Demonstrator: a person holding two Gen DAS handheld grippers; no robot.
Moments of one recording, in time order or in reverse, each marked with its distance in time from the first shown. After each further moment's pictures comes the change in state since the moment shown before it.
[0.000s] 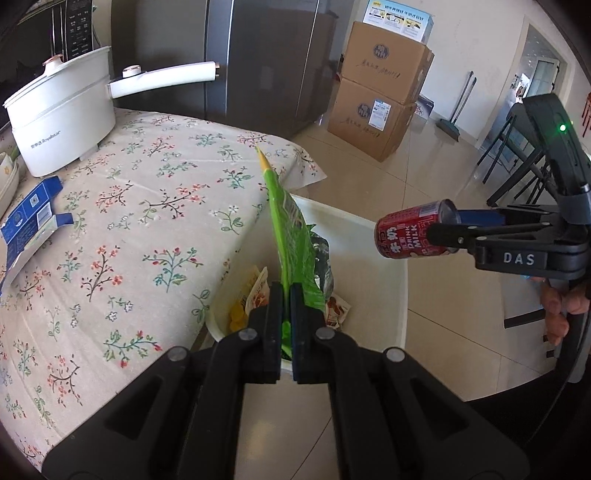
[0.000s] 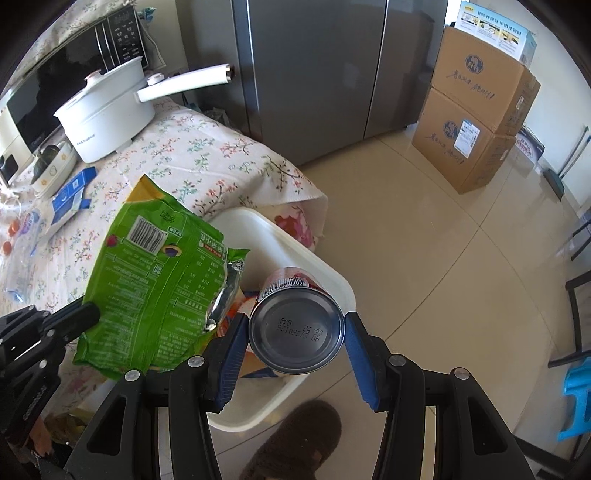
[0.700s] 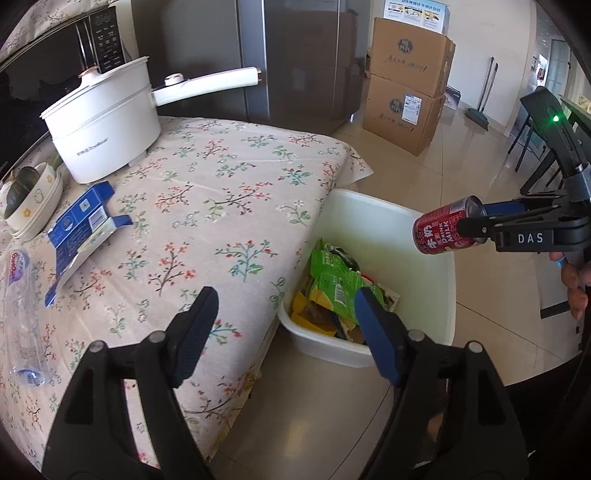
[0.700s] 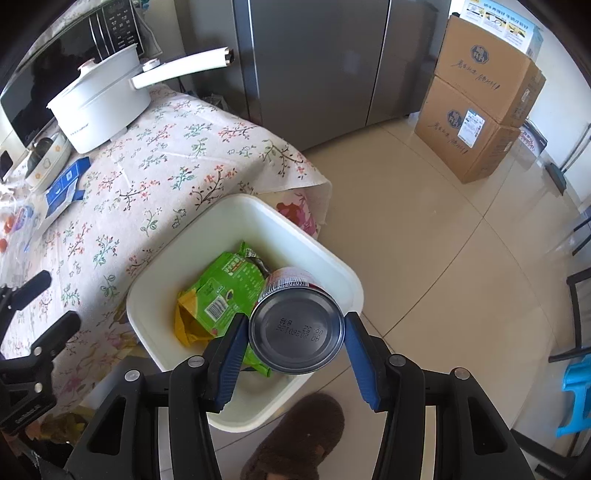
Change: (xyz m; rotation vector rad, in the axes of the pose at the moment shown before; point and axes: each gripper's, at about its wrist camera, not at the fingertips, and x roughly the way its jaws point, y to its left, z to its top) left arm -0.028 0.034 -0.008 0.023 -0.002 0.163; right arm 0.019 0.010 0.005 -0.009 0.061 0.002
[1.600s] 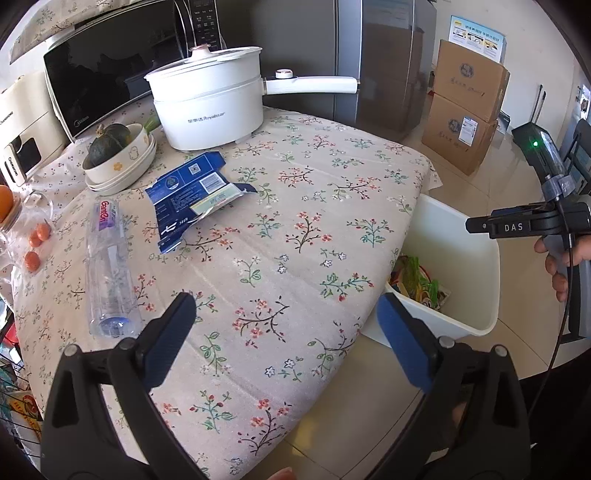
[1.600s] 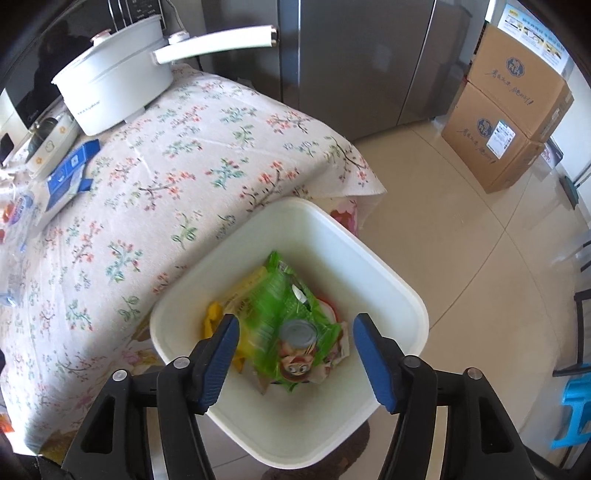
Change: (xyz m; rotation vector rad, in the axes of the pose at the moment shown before) left arm -0.055 0.089 -0.034 -0.133 -0.007 0.157; right arm 0.026 0.062 0.027 -0.052 0.013 0.020
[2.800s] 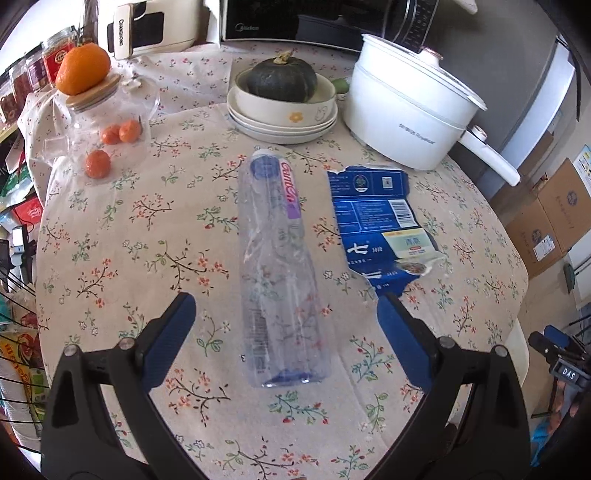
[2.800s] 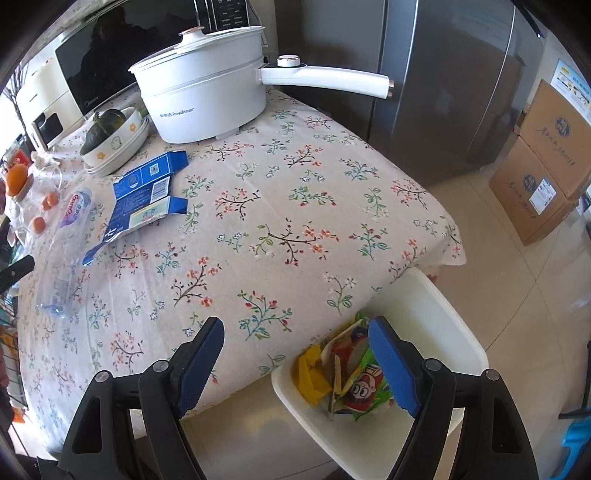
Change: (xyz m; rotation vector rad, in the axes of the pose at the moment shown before) left arm 0.038 0.201 0.009 -0.514 0.098 0.119; right arm -0.020 0.116 0.039 -0.123 -0.070 0.087
